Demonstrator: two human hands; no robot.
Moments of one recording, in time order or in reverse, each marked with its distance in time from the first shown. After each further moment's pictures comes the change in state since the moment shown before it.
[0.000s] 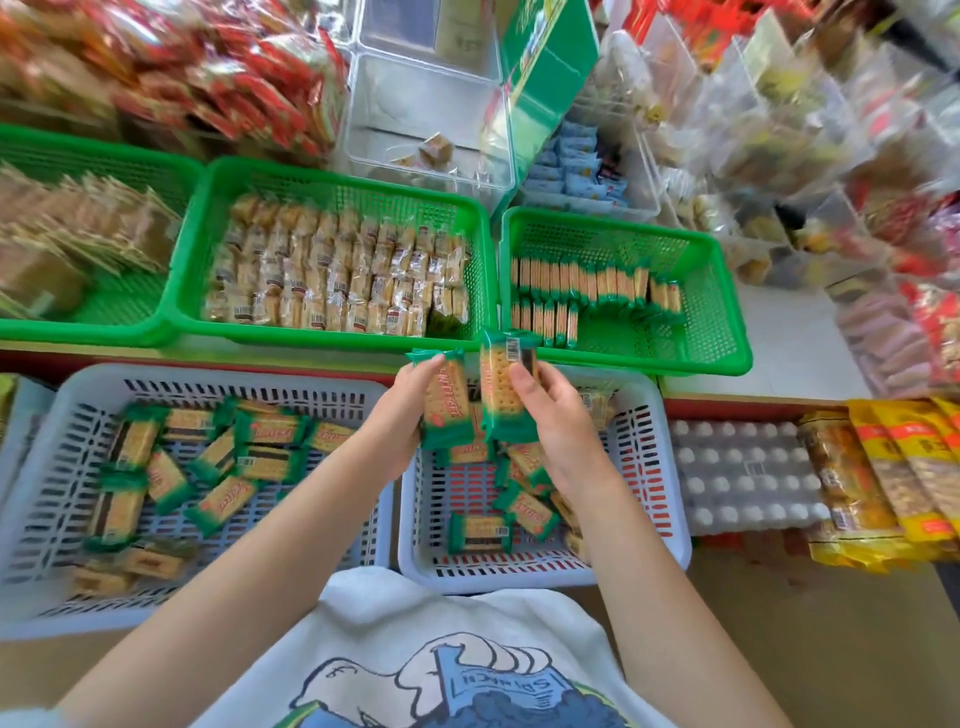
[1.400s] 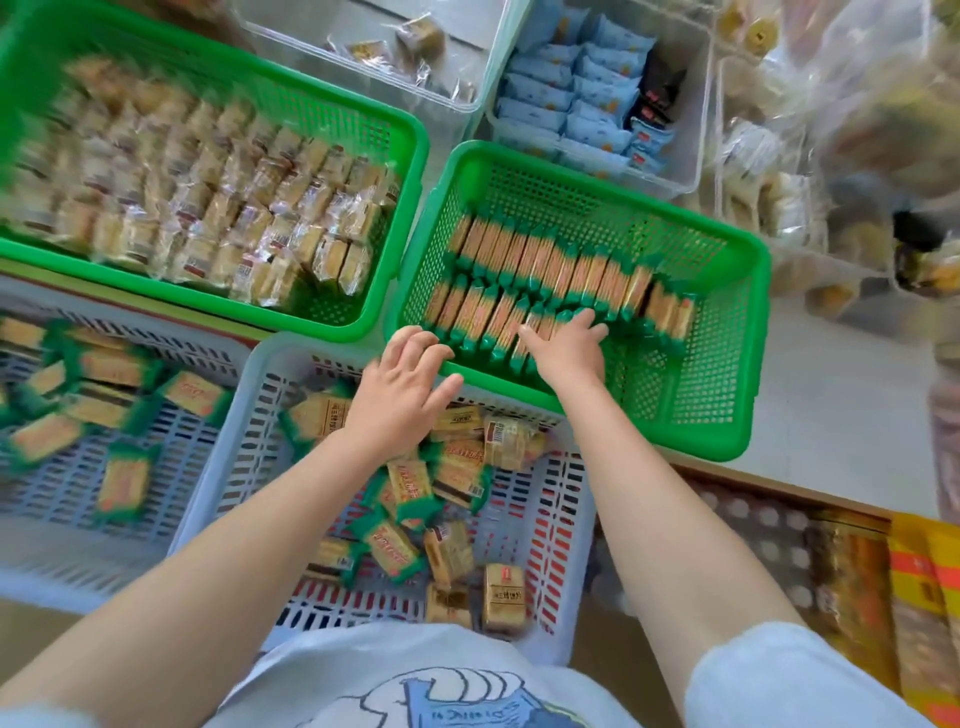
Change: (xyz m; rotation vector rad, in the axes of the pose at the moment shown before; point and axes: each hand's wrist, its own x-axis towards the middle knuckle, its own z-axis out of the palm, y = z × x) left_hand 0.192 -0.075 0.133 1.442 0.364 0.479; right_hand 0.283 0.038 -0.195 -1.141 0.134 0.243
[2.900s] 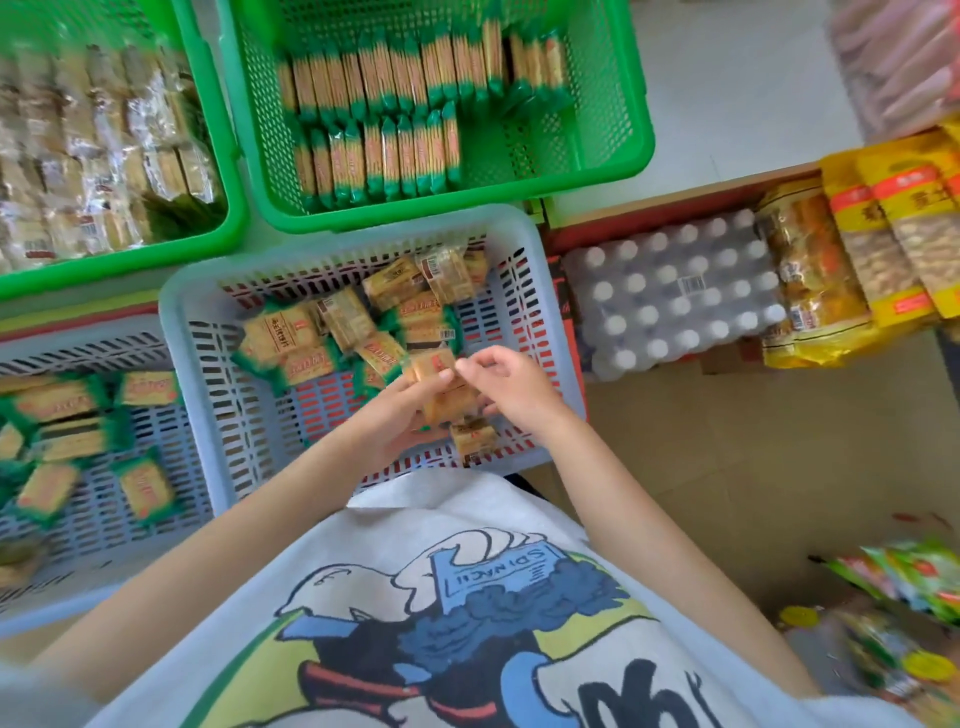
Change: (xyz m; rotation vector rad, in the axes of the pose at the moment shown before) left_hand -0.137 0.018 0.042 -1.157 -0.916 -0.538; right_hand -0.219 0.135 0.102 0.785 -0.332 0.043
